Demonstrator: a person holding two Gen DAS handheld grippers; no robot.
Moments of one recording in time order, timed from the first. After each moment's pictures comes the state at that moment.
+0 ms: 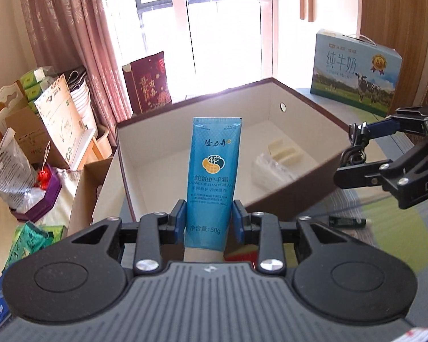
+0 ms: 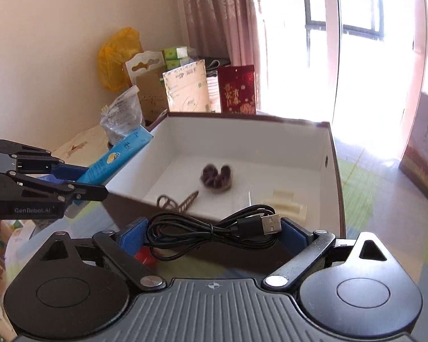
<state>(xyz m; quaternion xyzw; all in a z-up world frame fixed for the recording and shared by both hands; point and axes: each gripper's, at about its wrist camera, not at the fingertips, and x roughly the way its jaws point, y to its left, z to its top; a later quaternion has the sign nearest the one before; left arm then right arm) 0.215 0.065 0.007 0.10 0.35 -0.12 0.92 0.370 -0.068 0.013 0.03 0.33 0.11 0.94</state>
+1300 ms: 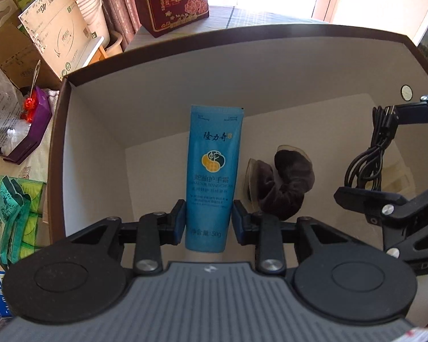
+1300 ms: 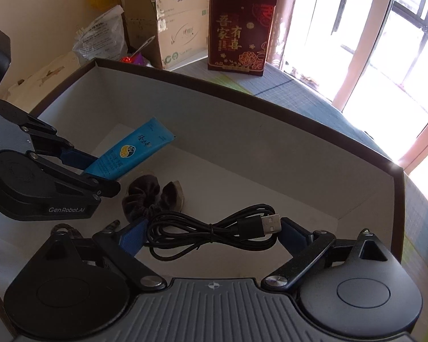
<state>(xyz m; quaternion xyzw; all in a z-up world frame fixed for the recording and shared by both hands) 0.437 0.069 -0.100 0.05 0.55 -0.03 0.83 0.590 -0.077 -0.073 -0.08 0.48 0.13 0.86</state>
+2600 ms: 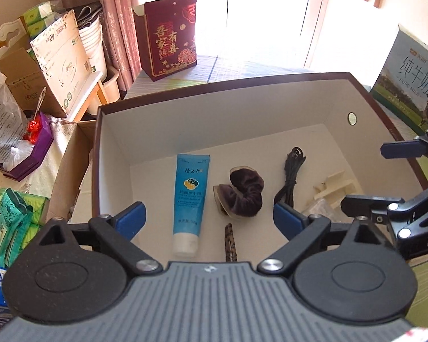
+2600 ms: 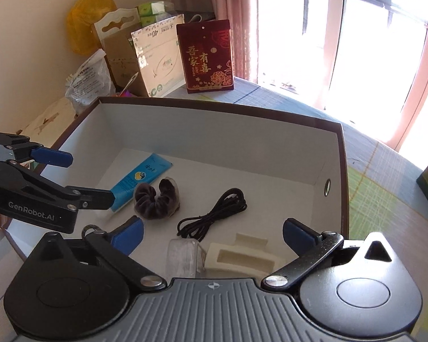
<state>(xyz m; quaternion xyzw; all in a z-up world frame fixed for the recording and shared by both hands) 0.367 0.066 -0.033 0.03 0.46 -0.06 0.88 0.511 -0.108 -0.021 0.02 0.43 0.09 0.90</state>
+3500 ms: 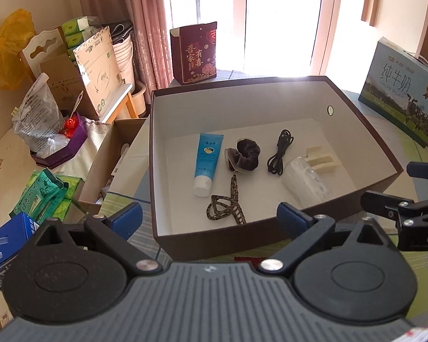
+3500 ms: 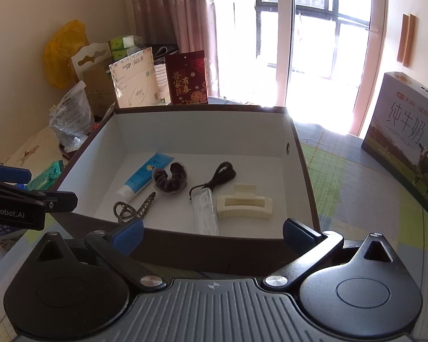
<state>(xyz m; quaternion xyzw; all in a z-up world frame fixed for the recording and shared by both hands) 0.233 0.069 0.010 0.03 0.42 -0.01 0.91 0.378 -0.070 0.013 0.05 0.37 0.00 0.93</state>
